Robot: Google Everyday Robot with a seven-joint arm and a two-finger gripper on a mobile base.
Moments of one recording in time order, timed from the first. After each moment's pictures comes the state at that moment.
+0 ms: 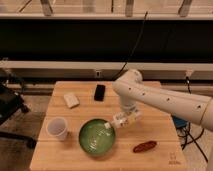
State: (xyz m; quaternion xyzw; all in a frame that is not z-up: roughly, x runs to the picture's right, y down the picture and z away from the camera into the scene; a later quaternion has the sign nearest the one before) arm 0.118 0.159 0.766 -0.35 -0.03 -0.22 0.91
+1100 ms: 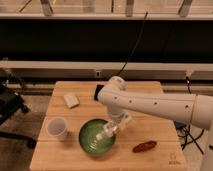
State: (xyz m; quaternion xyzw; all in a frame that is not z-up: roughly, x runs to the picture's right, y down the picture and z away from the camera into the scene) arm 0.064 0.190 0.749 -0.35 -0.05 -0.30 0.89
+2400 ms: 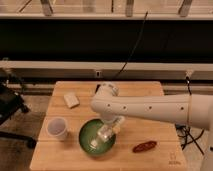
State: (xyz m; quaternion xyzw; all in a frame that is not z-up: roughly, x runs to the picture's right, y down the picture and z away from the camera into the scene) arm 0.034 0.200 0.739 -0.32 -0.07 -0.36 0.87
